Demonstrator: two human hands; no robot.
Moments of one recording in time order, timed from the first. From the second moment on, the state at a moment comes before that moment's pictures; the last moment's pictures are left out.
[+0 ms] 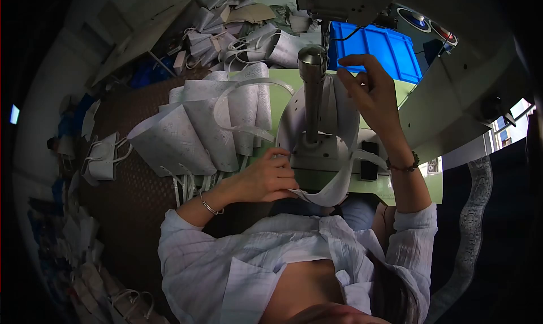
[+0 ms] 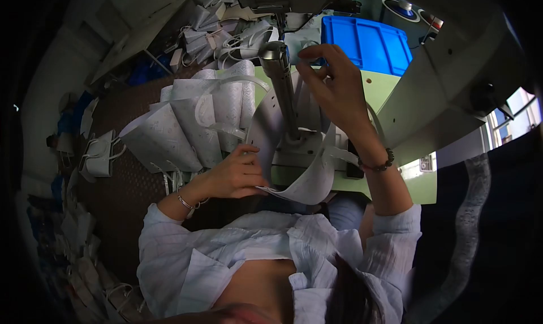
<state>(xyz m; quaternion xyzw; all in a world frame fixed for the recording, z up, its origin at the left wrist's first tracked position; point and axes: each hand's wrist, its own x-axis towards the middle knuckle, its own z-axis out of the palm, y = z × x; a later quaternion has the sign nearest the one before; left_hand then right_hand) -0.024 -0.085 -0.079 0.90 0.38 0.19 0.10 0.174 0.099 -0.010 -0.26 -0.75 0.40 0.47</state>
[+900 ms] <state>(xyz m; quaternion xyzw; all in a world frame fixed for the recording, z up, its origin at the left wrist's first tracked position) -0.008 -0.064 -0.111 0.90 0.39 0.18 0.08 0.157 0.160 -0.041 -0.14 -0.78 0.50 0.35</state>
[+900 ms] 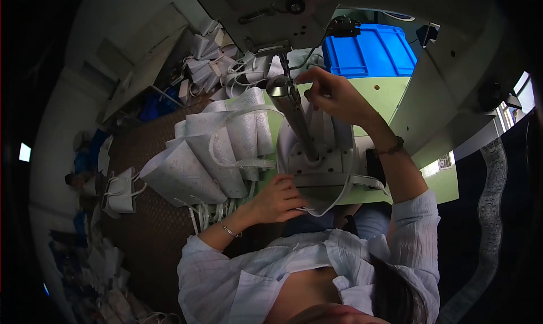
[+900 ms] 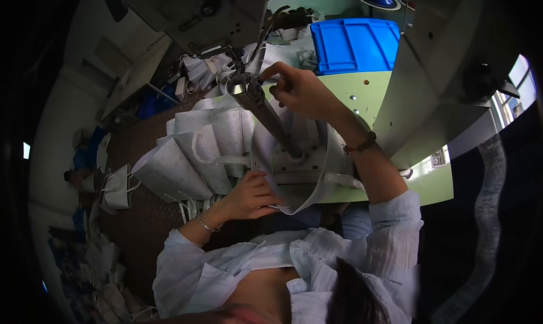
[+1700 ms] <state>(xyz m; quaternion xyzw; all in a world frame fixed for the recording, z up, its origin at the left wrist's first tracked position) -0.020 -0.016 -0.097 0.91 0.40 0.07 0.07 0.195 0.163 -0.053 -0.09 -0.73 0.60 0.31</state>
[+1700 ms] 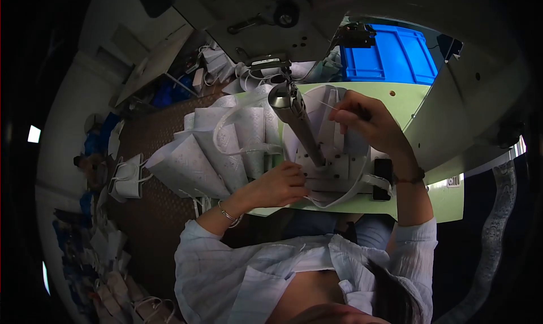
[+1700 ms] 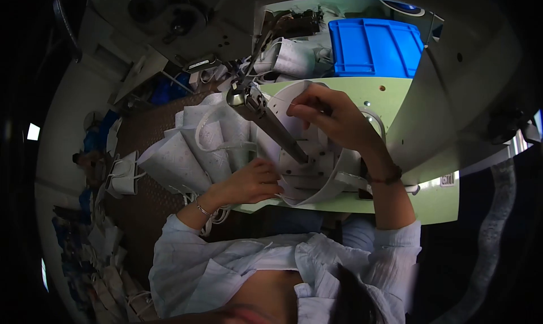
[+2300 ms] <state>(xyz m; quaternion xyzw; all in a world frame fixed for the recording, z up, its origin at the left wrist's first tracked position) -0.040 0.012 0.013 0.70 0.47 0.52 0.12 0.182 0.163 -0.002 -0.14 -0.74 0.54 0.37</state>
